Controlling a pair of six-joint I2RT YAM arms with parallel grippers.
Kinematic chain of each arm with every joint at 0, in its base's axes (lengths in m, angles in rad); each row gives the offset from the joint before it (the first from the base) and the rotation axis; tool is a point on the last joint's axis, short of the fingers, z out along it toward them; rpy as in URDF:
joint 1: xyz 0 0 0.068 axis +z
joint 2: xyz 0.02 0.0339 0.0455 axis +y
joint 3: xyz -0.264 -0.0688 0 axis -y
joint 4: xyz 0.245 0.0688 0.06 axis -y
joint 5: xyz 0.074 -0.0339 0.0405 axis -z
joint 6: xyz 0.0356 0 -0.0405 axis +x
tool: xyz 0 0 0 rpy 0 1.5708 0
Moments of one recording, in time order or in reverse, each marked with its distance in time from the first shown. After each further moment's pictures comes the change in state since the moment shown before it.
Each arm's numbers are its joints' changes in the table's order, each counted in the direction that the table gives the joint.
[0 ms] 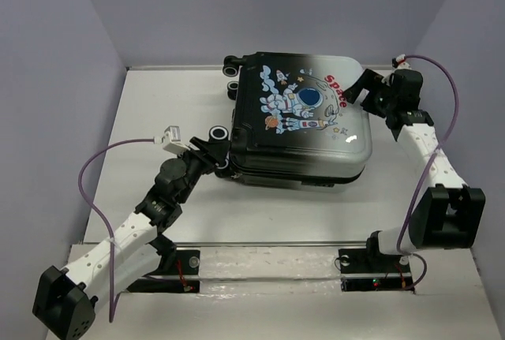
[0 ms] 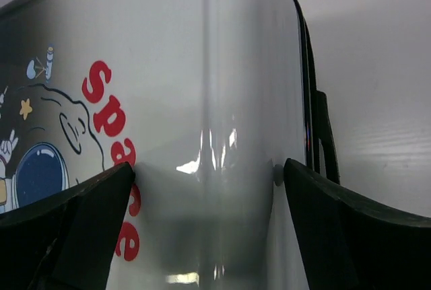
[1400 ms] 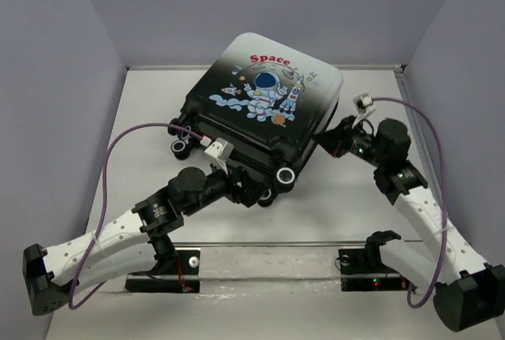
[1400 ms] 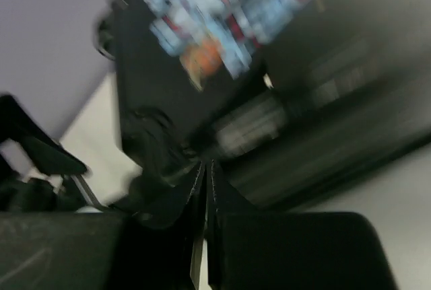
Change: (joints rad) left arm -0.445 -0.028 0.201 -0.286 0.108 0.393; right arm 0.322 -0.447 -0.263 0.196 -0.342 -0.056
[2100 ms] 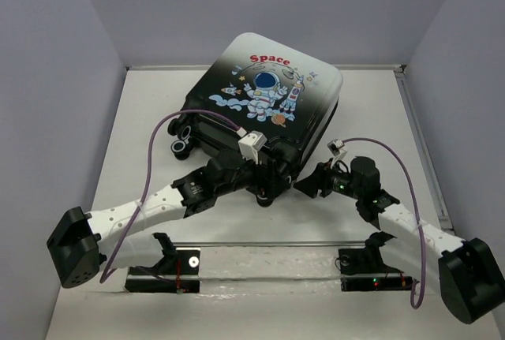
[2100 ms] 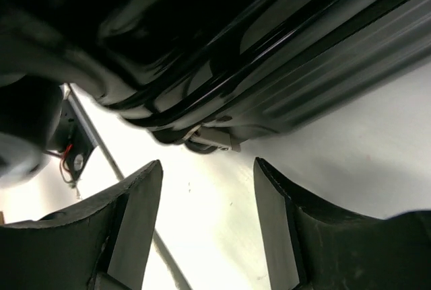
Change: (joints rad) left arm 0.046 0.387 0.121 0.067 0.164 -0.044; right arm 0.142 -0.033 -0.608 0.312 -0.009 0.130
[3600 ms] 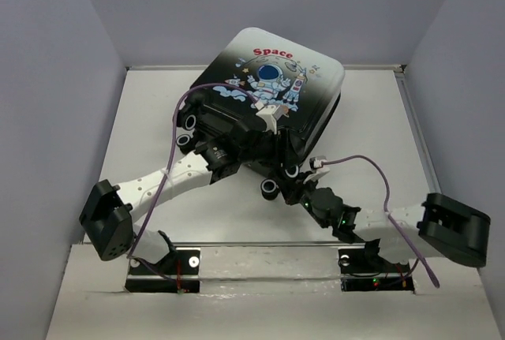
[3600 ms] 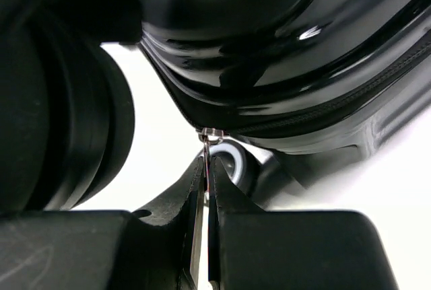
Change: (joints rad) left arm 0.055 0.298 0.382 -0.188 0.083 -0.091; right arm 0.665 0.278 -0.037 0.439 0.995 0.104
